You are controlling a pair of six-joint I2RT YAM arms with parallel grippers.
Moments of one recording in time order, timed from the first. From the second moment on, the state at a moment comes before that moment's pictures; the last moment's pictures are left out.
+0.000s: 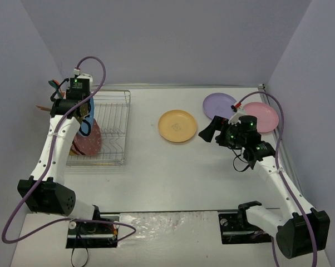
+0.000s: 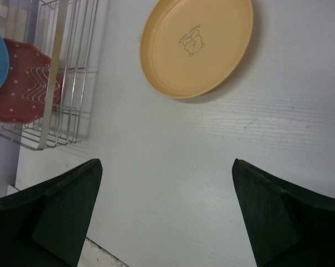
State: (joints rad) left arm -0.10 1.44 1.59 -0.90 -0.50 0.14; right arm 0.20 1.03 0.80 -0.30 -0.35 0.51
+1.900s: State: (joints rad) left arm -0.11 1.04 1.35 -0.91 -0.08 -0.18; right arm 0.38 1.94 1.20 -0.15 0.19 0.72
